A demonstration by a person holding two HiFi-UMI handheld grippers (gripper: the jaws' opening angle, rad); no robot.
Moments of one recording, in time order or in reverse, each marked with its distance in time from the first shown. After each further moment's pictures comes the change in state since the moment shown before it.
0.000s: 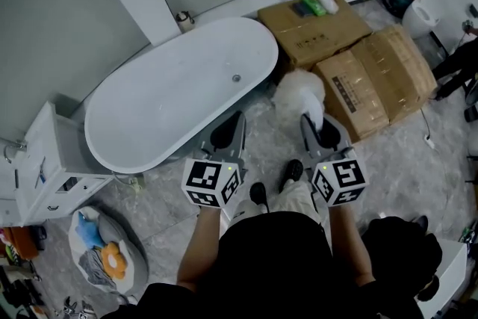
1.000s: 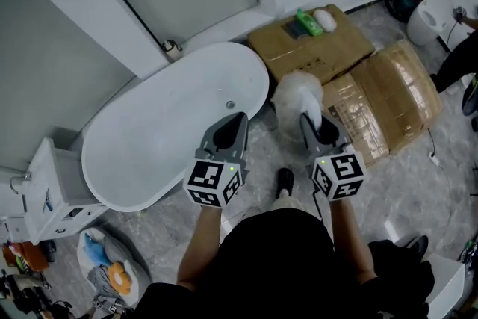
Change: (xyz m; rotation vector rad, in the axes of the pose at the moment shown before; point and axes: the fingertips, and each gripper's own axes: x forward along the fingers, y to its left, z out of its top) left arm 0.235 0.012 0.044 0.035 0.044 -0.022; right arm 0.147 -0.192 0.035 0.034 0.043 0.003
